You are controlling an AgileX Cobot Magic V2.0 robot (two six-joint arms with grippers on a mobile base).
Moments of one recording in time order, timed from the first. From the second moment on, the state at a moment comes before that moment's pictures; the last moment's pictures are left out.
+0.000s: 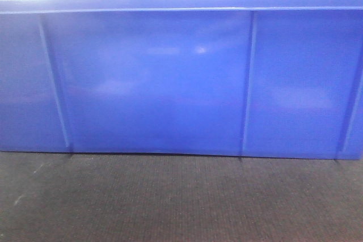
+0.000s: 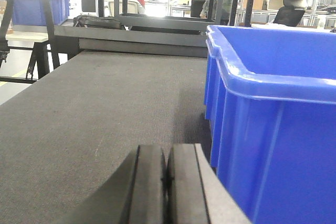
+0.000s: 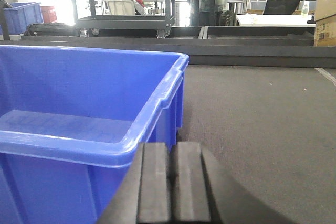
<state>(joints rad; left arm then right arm) 0.07 0.01 0.00 0.08 0.06 -0.11 0.21 0.01 -0.36 0.02 0.46 0.03</state>
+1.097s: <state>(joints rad) 0.07 0.00 0.00 0.08 0.06 -0.11 0.00 0.00 0.00 0.08 0.02 -0.03</state>
